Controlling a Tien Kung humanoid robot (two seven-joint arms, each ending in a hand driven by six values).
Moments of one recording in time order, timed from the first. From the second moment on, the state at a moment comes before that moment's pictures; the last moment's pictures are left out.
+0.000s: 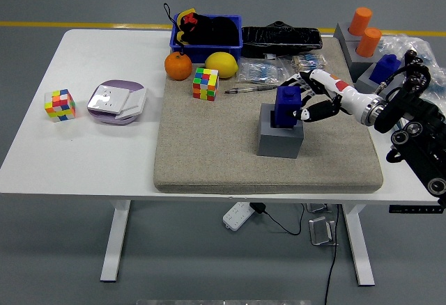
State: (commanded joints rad) left arm -0.12 0.20 -0.42 -0.26 0.34 -0.09 0.11; right arm 0.65 -0.19 1.09 0.95 -1.59 0.27 0.07
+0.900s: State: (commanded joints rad) left arm -0.11 0.20 -0.41 -0.26 0.34 -0.09 0.11; right arm 0.61 -0.20 1.12 1.04 -1.56 0.30 -0.04
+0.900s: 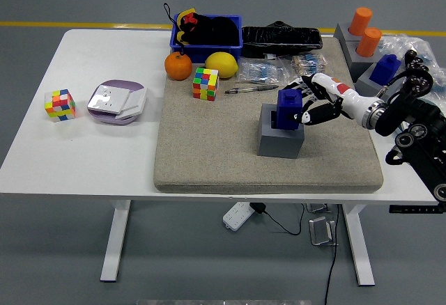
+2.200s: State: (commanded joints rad) left arm -0.11 0.20 -0.42 -0.26 0.34 -0.09 0.11; right arm 0.60 -0.17 1.13 1.04 -1.55 0.28 -0.03
